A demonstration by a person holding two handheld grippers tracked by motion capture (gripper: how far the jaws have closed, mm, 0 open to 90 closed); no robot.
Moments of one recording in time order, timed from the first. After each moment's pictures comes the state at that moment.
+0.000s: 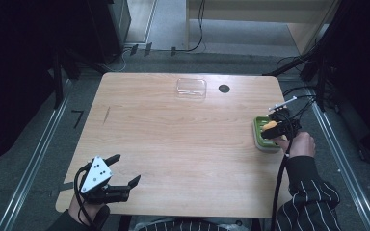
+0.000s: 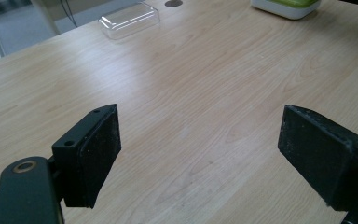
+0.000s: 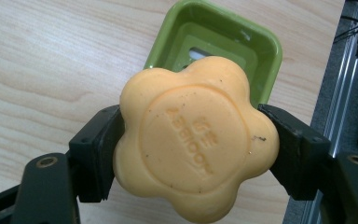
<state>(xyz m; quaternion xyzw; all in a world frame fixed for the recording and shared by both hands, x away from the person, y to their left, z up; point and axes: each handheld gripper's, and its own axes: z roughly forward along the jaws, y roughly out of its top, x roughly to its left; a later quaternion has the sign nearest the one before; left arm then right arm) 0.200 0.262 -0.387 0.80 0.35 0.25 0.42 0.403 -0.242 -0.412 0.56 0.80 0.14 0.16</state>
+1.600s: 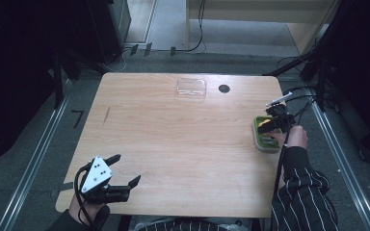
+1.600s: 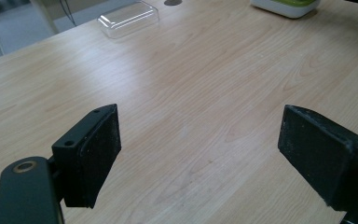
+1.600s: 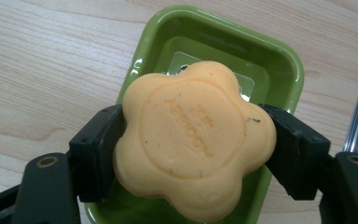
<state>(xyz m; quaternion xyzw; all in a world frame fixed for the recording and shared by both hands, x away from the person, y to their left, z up) 0.201 0.262 -0.387 0.80 0.35 0.25 0.42 0.444 -0.250 -0.441 0.58 0.79 0.14 0.12</state>
